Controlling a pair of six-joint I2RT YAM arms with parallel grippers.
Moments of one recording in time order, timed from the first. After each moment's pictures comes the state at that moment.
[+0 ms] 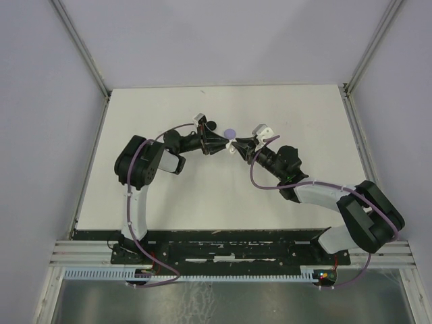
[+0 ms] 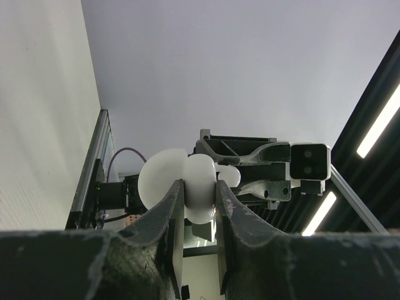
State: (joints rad) left arm -0.35 2.16 0.95 1.53 1.03 -1.92; right arm 0.60 1.43 0.56 0.97 -0.24 -0.05
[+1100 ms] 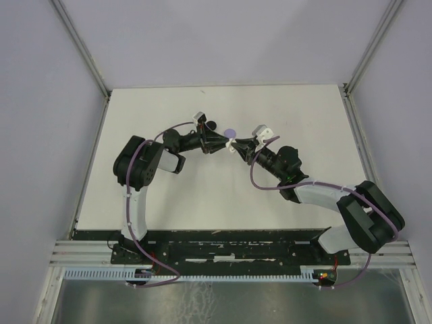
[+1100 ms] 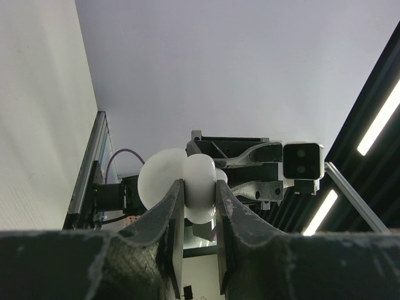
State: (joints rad) left arm -0.35 2.14 0.95 1.53 1.02 -1.93; right arm 0.60 1.43 0.56 0.97 -0.25 -0.05
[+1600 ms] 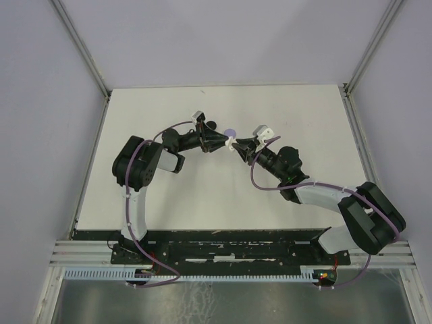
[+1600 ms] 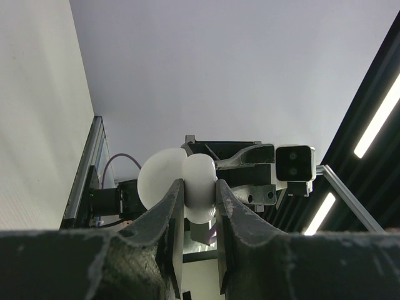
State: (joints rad) left arm -0.34 2.13 0.95 1.53 1.00 -1.94; right arm 0.60 1.42 0.55 0.96 -0.25 -0.05
